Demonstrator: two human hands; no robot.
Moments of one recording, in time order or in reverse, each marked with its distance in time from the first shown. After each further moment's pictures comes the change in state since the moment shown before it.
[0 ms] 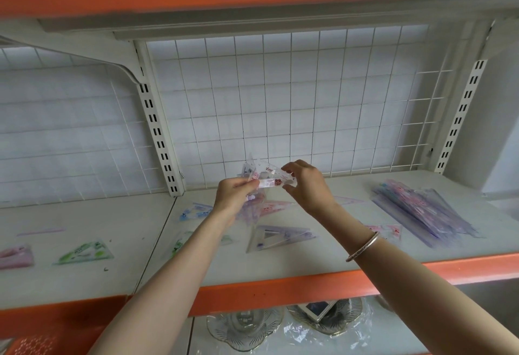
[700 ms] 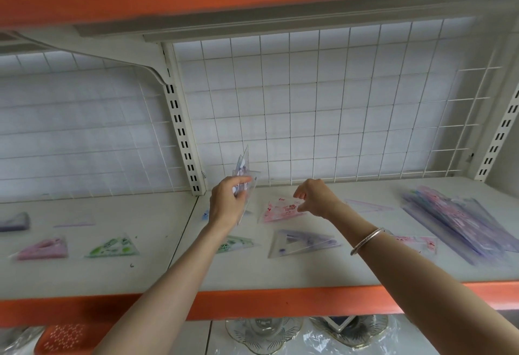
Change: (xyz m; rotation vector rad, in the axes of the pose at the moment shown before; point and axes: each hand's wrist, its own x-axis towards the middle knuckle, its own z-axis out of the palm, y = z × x) left_hand 0.006 -0.020 -0.051 0.444 0.213 0.322; right_hand 0.030 0.009 0.041 -0.018 -0.423 0.145
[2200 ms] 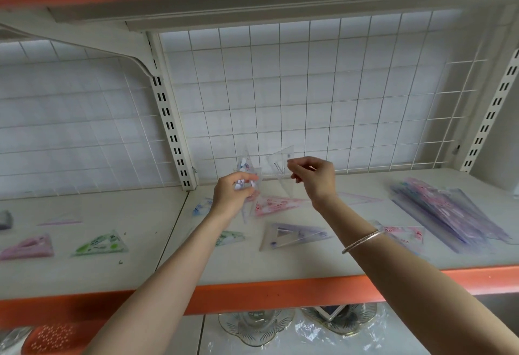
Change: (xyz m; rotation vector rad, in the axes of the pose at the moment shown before) left_hand -0.007 0.022 0.012 -0.305 -0.144 -0.120; right_hand -0.022 -0.020 -0.011 1.129 0.495 0.108
